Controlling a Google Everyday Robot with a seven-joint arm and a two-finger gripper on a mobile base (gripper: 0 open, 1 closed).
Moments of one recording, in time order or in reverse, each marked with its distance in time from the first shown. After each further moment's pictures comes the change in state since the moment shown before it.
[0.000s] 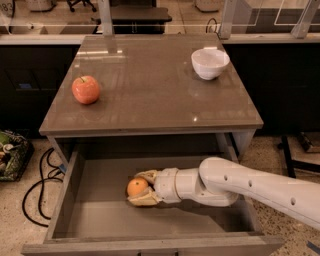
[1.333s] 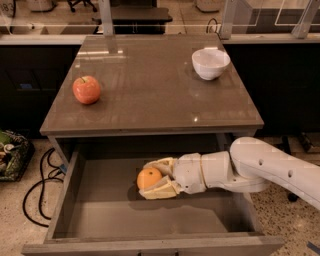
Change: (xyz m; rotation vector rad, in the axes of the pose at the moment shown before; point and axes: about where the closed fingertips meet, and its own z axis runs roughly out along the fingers) arm -0.071 0.022 -0.084 -0.128 -0.100 0.021
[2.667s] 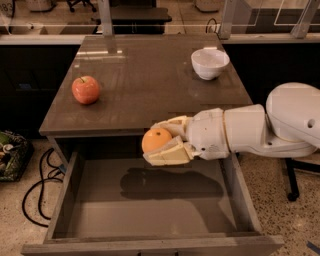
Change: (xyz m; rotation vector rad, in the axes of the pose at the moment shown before) arm -0.130 0.004 -0.079 0.115 0.049 -0.030
